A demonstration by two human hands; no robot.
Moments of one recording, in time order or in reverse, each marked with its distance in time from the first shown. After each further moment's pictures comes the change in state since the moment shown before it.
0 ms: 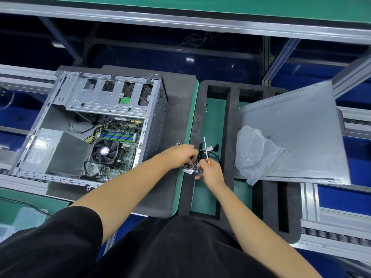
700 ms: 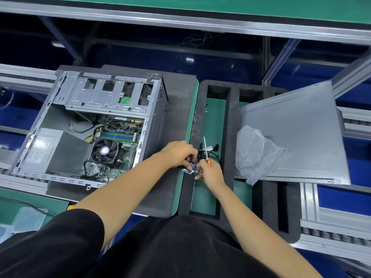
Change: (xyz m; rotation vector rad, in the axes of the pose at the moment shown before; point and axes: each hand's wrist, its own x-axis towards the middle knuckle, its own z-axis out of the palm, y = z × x) left_hand -0.002 -0.005 -0.004 0.113 0.024 -0.024; right_hand -0.001 -0.002 0.000 0.021 0.000 0.003
